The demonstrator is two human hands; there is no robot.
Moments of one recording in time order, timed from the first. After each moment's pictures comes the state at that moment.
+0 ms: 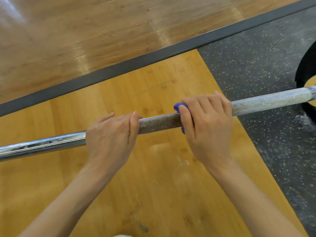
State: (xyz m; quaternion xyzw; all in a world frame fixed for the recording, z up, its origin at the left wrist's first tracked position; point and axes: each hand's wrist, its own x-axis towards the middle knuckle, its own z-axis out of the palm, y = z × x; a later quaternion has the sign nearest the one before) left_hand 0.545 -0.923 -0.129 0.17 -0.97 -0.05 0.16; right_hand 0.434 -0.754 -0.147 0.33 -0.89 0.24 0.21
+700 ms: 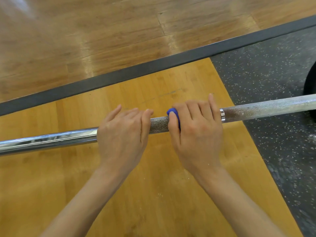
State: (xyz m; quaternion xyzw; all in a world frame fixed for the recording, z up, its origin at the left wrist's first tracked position) left_hand 0.522 -0.939 -0.137 0.18 -0.96 -0.04 0.19; right_hand 0.440 -0.806 -0.139 0.32 -0.91 0.19 0.16
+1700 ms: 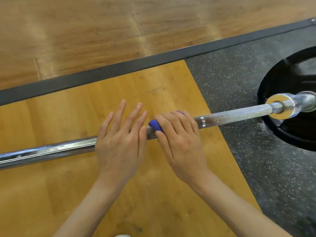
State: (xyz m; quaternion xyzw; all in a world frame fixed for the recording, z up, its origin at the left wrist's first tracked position) left_hand 0.548 -0.922 -0.145 0.14 -0.97 -0.06 0.22; right_hand 0.471 -0.780 -0.119 0.38 -0.91 0.14 0.05
